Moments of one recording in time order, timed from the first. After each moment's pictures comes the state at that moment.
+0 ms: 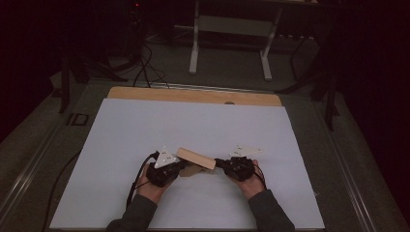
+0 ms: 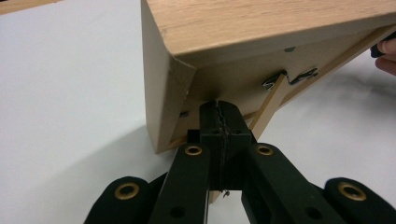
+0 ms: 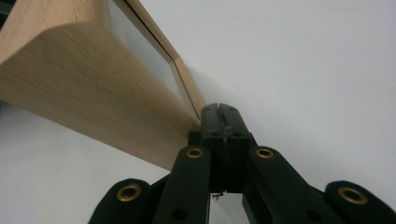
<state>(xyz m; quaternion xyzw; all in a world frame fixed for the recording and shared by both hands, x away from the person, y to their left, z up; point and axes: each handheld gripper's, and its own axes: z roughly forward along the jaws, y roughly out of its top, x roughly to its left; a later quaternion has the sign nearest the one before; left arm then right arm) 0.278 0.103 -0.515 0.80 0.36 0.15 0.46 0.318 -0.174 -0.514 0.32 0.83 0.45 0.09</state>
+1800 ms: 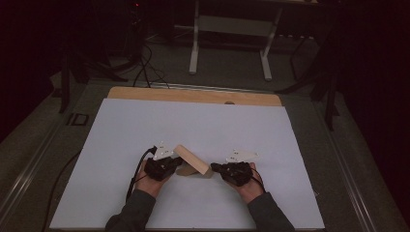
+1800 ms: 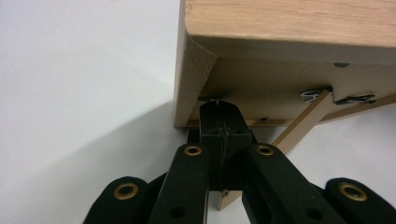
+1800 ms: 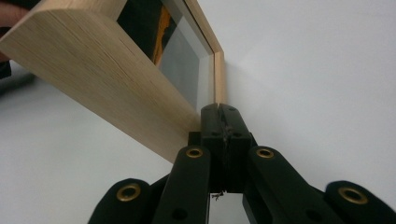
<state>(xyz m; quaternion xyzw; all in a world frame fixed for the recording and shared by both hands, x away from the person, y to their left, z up) 0.297 0.112 -0.519 0.80 0.39 0.14 0.44 0.304 -0.167 -0.514 0.28 0.84 0.45 0.10</state>
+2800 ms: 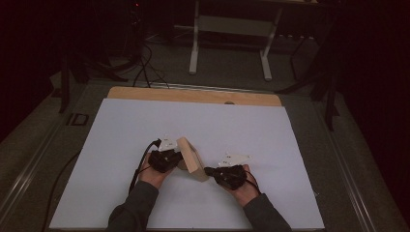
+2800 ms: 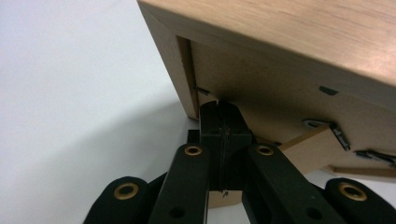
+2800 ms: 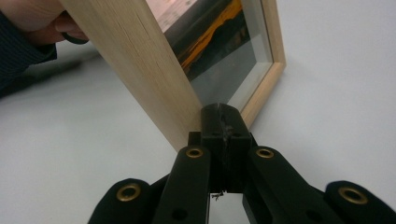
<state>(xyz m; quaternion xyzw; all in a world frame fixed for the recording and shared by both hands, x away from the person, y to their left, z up) 0.323 0.106 -0.518 0.81 0.38 0.14 0.43 0.295 -0.149 -0.514 0.25 0.86 0.44 0.09</state>
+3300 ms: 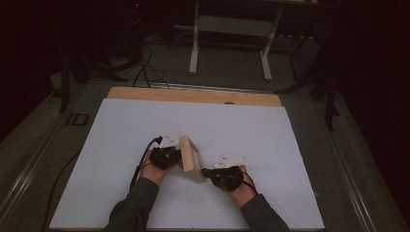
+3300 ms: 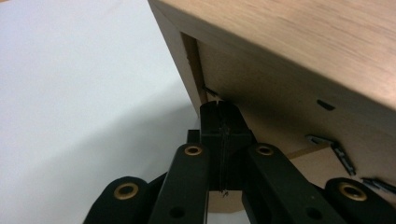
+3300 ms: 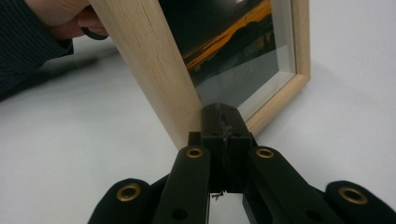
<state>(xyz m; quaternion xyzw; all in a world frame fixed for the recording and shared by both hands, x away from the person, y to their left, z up) 0.333 0.104 -0.517 0.81 0.37 0.13 0.43 0.291 -0.140 -0.515 0.24 0.86 0.44 0.08</state>
